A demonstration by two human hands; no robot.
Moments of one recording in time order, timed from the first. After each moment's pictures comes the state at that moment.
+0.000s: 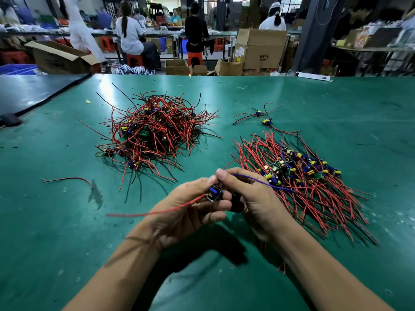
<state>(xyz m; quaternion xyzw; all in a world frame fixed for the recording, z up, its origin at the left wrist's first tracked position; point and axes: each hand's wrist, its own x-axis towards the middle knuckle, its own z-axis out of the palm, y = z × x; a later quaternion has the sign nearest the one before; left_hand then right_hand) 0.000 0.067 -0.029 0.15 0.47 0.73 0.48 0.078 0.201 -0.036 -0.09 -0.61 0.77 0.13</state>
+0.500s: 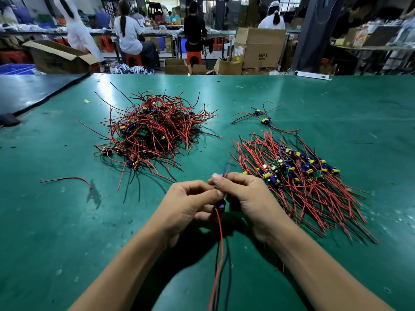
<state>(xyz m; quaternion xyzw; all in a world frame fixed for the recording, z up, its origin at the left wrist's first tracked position) 0.005 0.072 -0.038 0.19 0.58 0.71 0.35 0.076 0.201 -0.045 -0.14 -0.60 0.78 0.10</state>
